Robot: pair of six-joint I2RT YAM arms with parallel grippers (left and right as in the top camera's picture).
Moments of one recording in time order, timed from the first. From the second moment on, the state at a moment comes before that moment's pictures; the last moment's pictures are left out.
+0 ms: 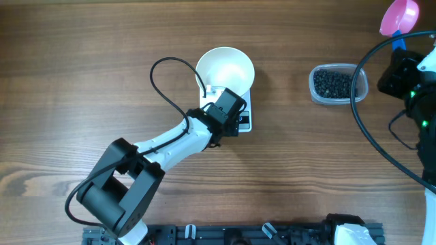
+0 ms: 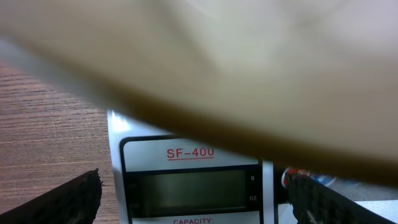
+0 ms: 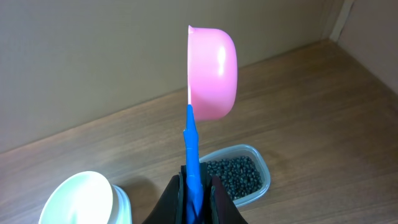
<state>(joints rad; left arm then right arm) -0.69 1.80 1.02 -0.41 -0.29 -0.56 -0.09 1.12 1.60 -0.98 0.05 0.26</state>
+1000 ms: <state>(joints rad) -0.69 1.81 1.02 -0.39 -0.29 -0.56 -0.09 1.12 1.60 -0.98 0.05 0.26</state>
